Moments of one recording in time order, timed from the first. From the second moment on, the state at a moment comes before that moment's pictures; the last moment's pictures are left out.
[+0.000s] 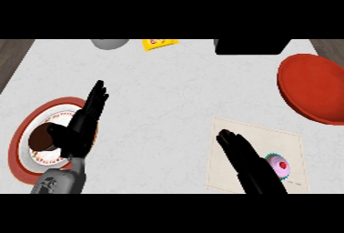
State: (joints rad) left arm -0.14 0.16 -0.13 -1.53 0.06 0.15 0.05; right arm 0.18 -0.23 0.47 -1.86 1.00 0.03 0.15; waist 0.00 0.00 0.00
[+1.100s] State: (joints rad) left arm -0.15 0.11 -0.08 -1.53 0.00 0.10 0.08; right arm 0.02 -0.18 0.30 -1.49 1.09 -0.10 0.04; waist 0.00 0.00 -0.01
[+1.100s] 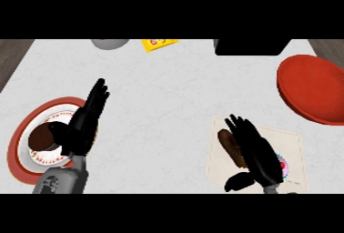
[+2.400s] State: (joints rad) left arm -0.14 0.09 -0.07 -1.55 -0.02 0.09 0.08; right arm -0.16 -0.02 0.04 -1.38 0.62 -0.03 0.03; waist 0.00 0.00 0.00
